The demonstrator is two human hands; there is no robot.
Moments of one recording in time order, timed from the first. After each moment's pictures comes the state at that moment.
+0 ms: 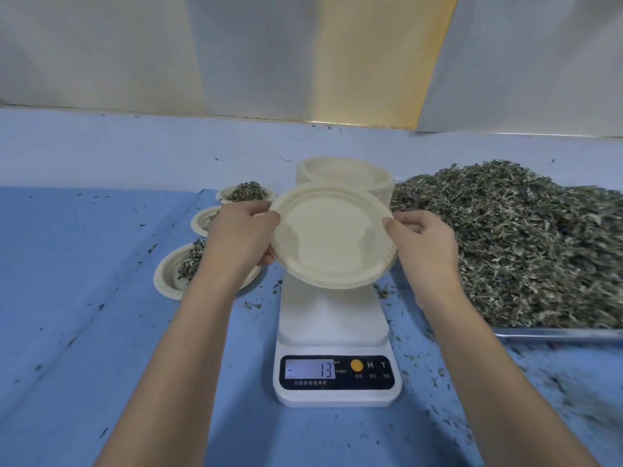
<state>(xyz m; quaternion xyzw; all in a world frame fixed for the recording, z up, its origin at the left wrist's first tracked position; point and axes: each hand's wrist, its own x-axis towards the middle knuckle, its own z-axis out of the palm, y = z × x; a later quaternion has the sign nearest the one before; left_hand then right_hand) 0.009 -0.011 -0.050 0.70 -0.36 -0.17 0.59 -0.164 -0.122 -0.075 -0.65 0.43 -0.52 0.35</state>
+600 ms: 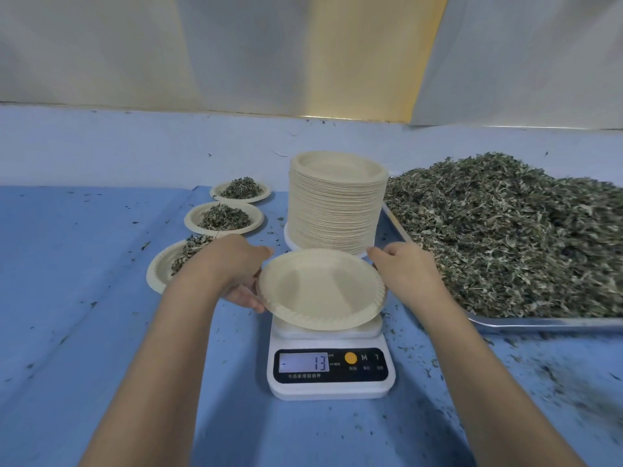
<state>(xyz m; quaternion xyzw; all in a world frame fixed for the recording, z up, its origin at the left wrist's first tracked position) 0.020 -0.011 -0.062 0.83 -0.32 -0.33 0.32 -0.169 -0.125 -0.098 -0.78 0.50 -0.30 0.24</state>
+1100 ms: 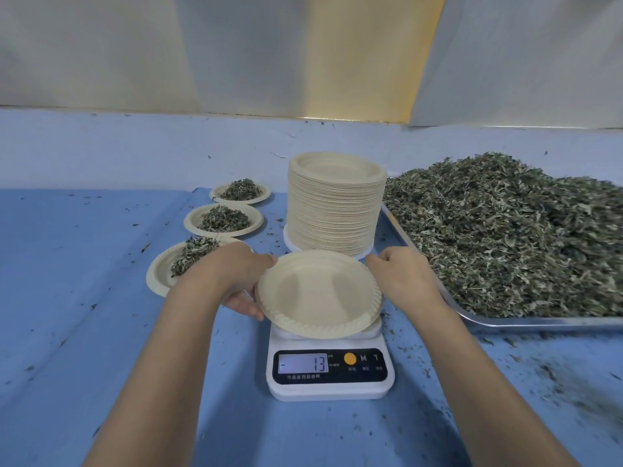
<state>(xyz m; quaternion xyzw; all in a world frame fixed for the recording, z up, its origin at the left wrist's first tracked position) 0.021 -0.014 -0.069 0.83 -0.34 -0.33 0.28 -0.167 -0.131 -0.110 -0.77 0.50 -0.31 0.24</state>
